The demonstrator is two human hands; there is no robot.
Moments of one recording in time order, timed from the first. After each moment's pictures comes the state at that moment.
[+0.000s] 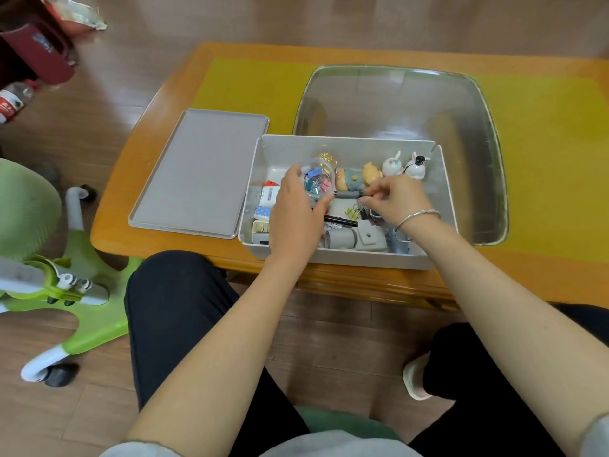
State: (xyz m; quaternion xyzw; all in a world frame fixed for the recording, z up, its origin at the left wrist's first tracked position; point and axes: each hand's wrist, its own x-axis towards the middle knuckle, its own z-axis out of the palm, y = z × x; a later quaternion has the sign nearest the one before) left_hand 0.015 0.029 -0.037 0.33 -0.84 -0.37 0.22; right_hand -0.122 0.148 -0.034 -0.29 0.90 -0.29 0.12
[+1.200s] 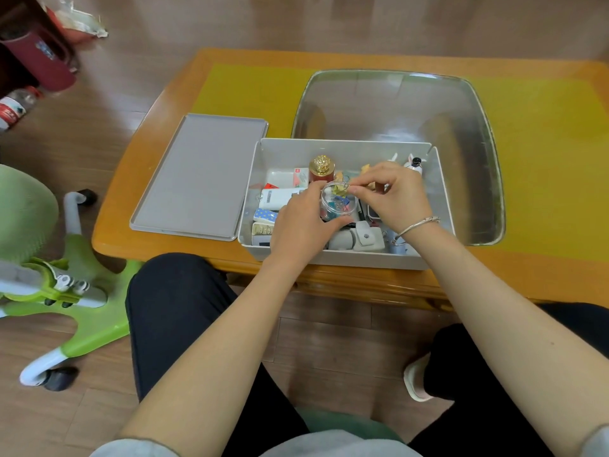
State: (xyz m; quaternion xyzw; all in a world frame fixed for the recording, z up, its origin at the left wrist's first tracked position) left_hand 0.015 0.030 -0.044 0.25 -0.91 -0.31 0.15; right_hand -0.099 0.150 -0.008 -0.39 0.81 -0.45 0.02
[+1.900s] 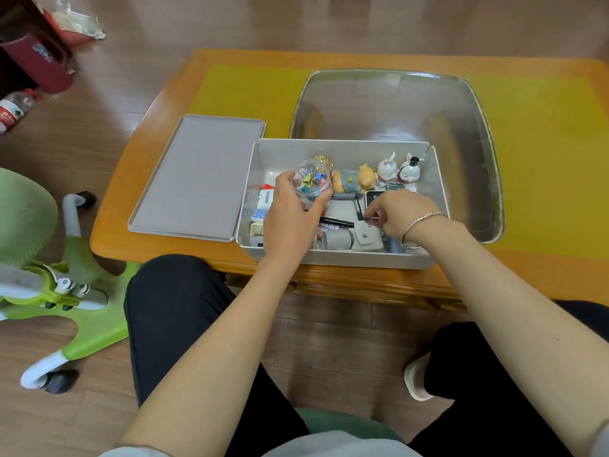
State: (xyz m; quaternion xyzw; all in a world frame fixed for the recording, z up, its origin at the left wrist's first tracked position) left_hand 0.017 0.025 -0.040 0.34 -0.82 -0.39 0.24; right_hand -0.119 0.165 -0.020 -0.40 0.90 0.00 0.16
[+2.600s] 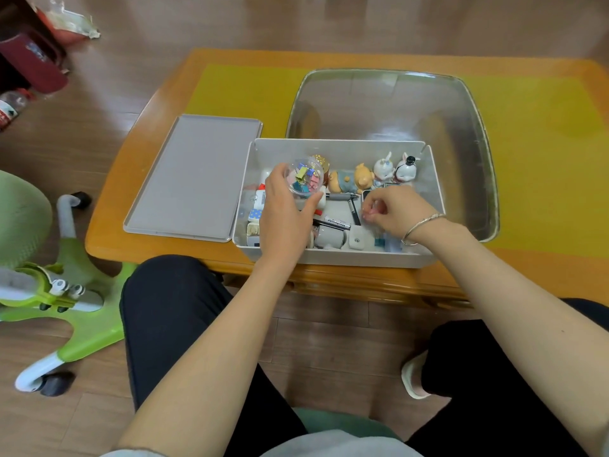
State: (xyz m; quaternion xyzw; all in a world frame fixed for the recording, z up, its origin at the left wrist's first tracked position) left_hand 0.017 0.025 -0.041 0.32 -0.81 -0.40 0.28; right_hand -0.119 0.171 -0.020 -0.41 0.88 -0.16 0.16
